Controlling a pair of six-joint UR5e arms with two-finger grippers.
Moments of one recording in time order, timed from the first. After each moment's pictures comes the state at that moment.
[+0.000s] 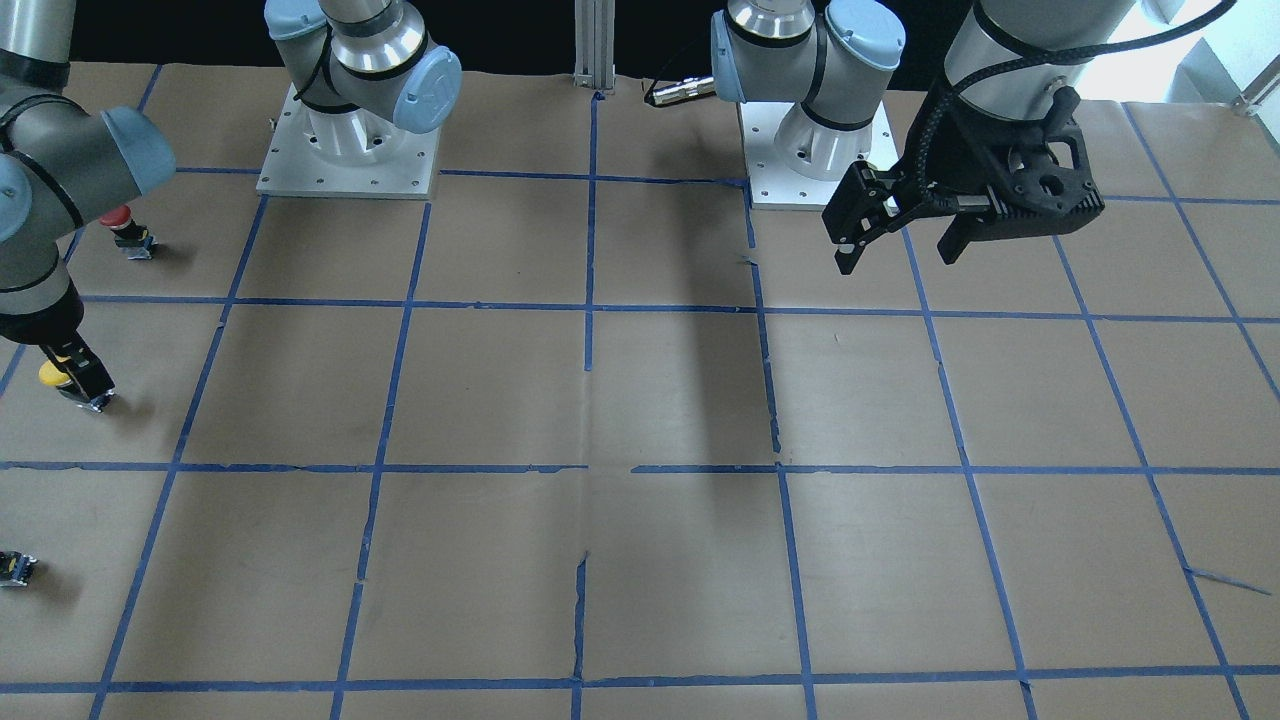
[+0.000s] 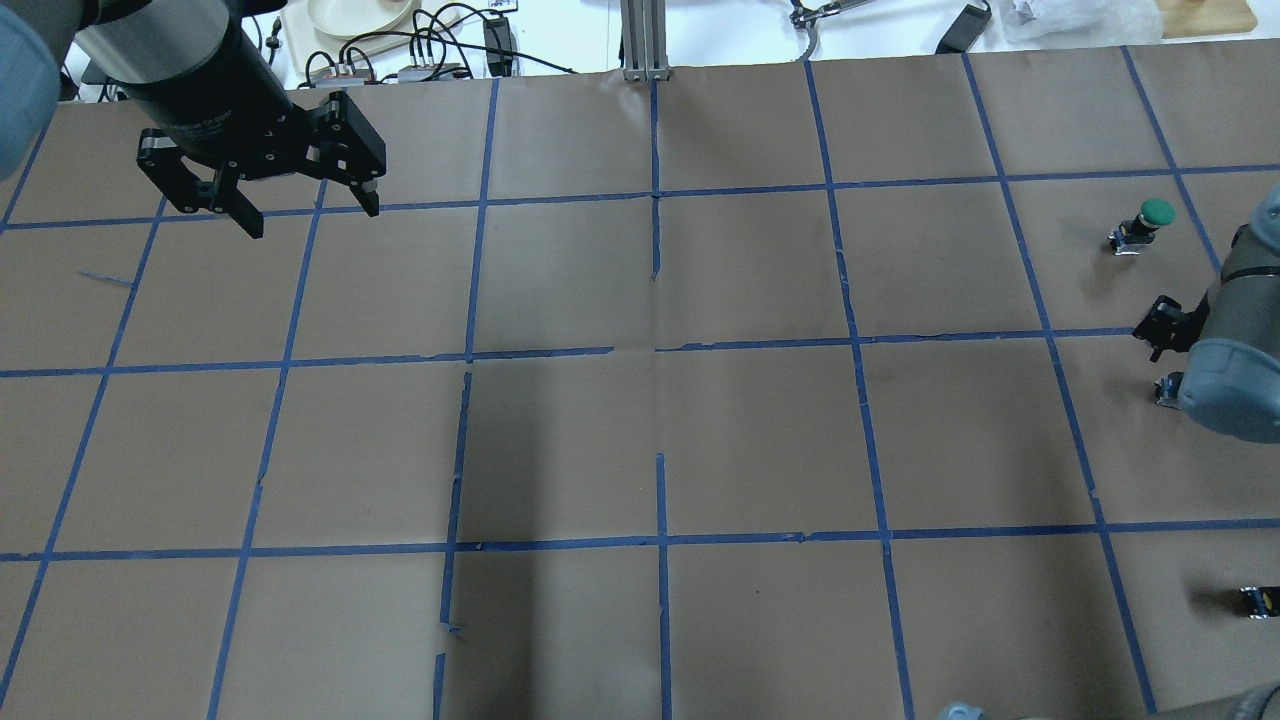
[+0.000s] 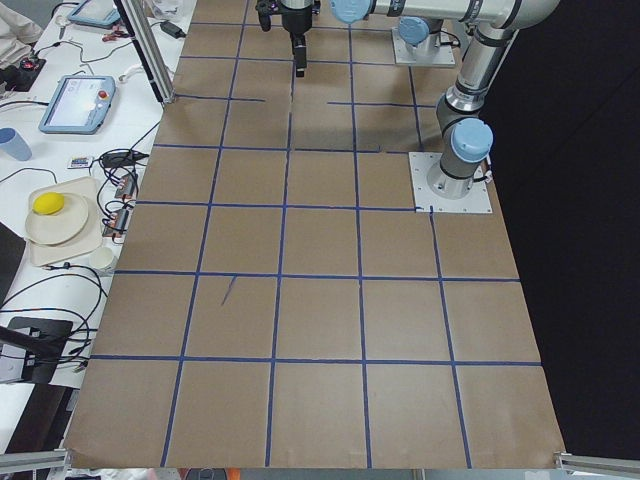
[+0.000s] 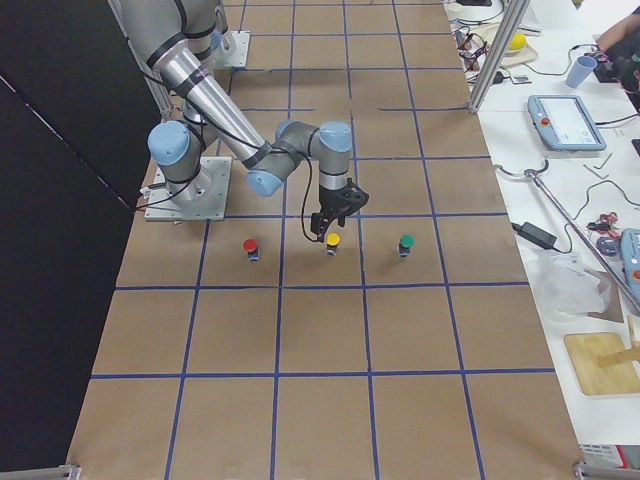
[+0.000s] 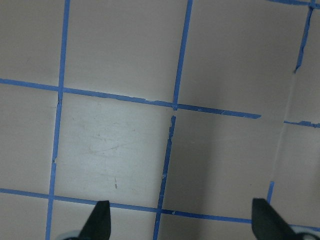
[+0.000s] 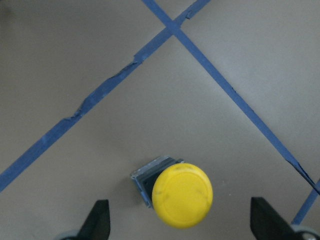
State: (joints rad) left arm -1.53 -1.59 -1.49 -1.62 1.55 -0.12; right arm 1.02 -1.39 2.14 -2.49 -1.84 0.14
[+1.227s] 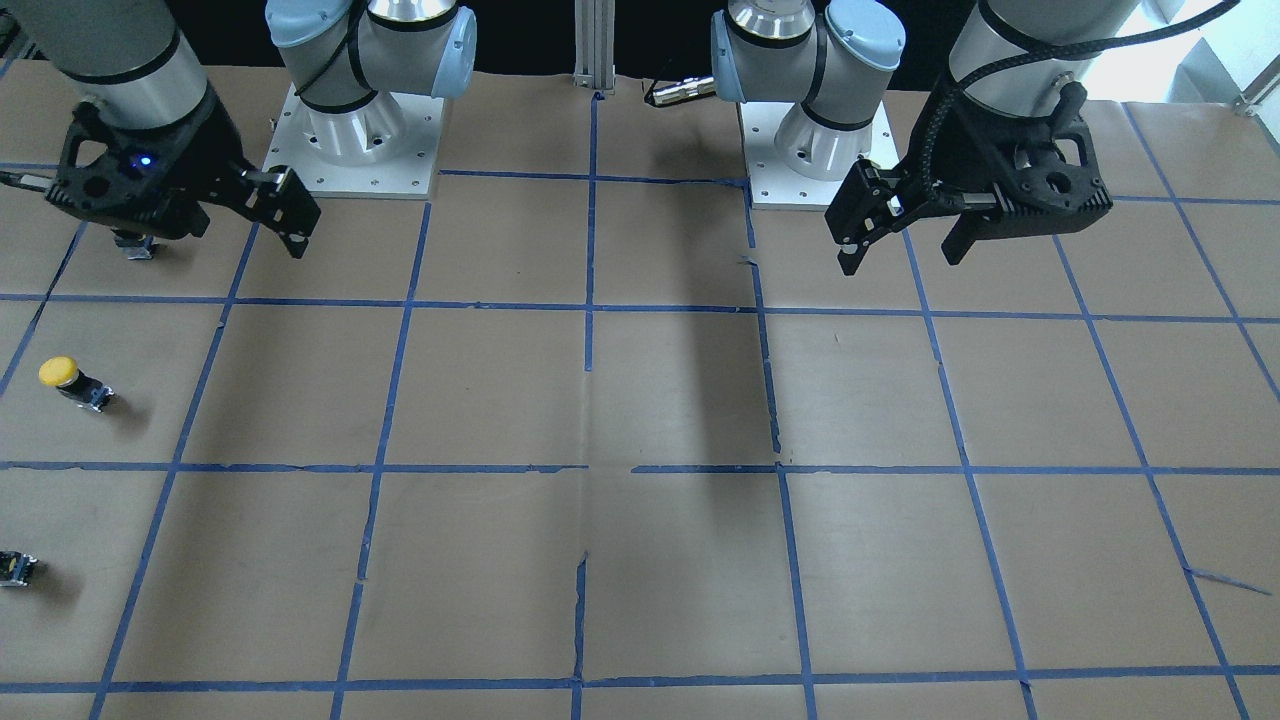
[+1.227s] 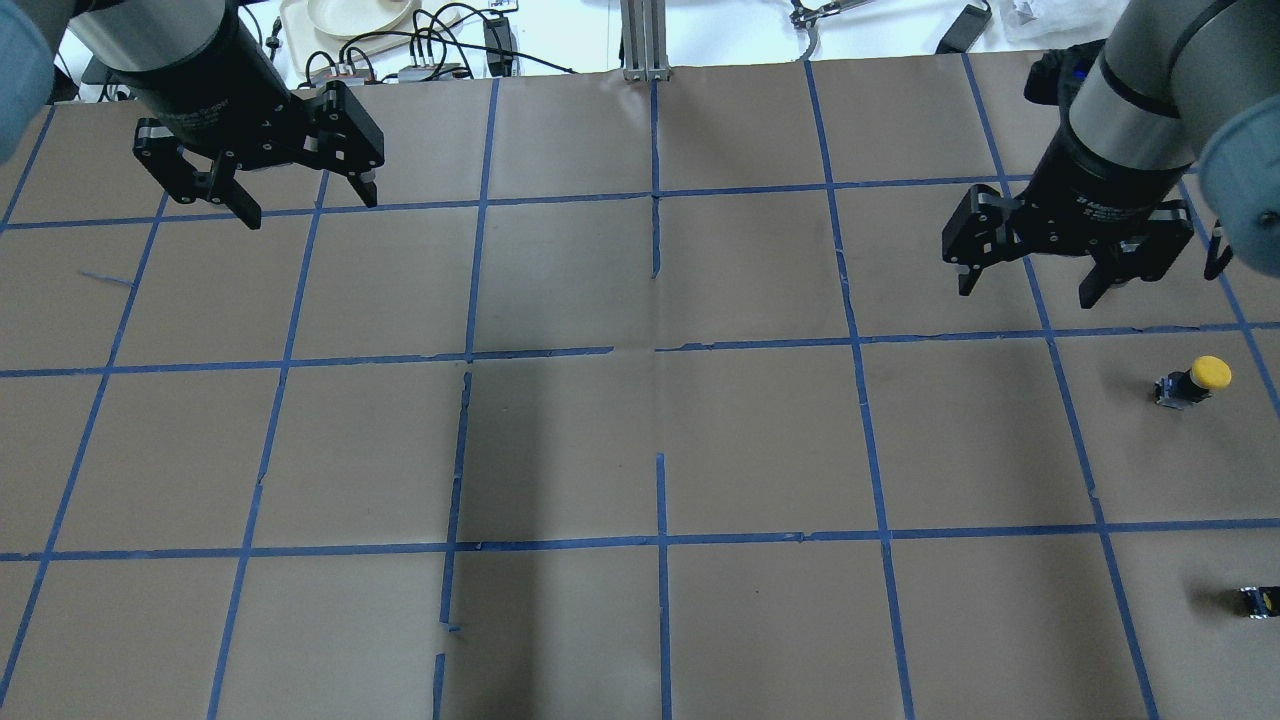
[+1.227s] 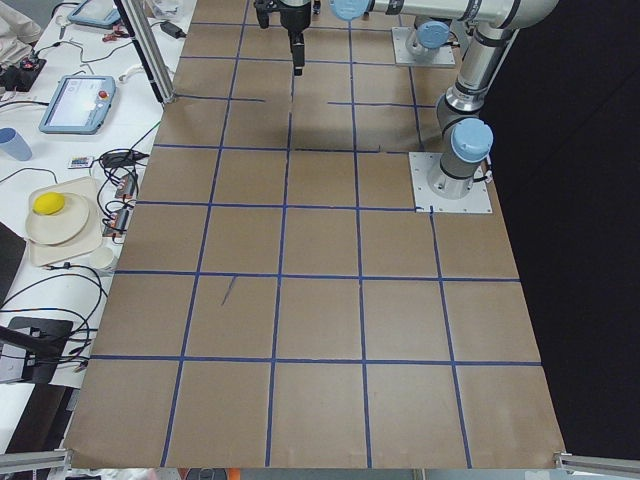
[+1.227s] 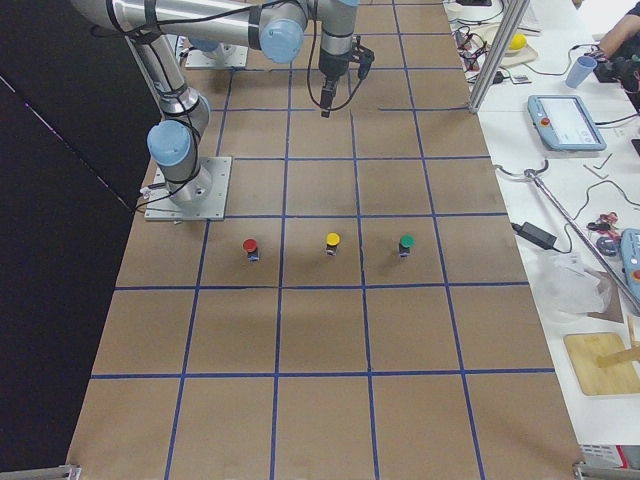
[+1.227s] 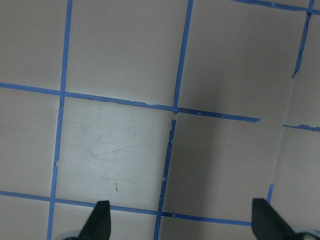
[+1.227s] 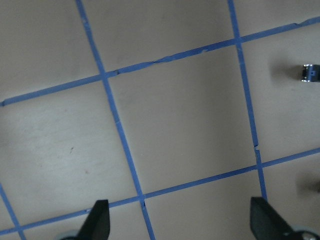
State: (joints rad) left arm -1.54 -1.60 -1.47 -1.62 1.56 -0.12; right arm 1.48 -1.67 1.72 -1.57 -1.61 0.10
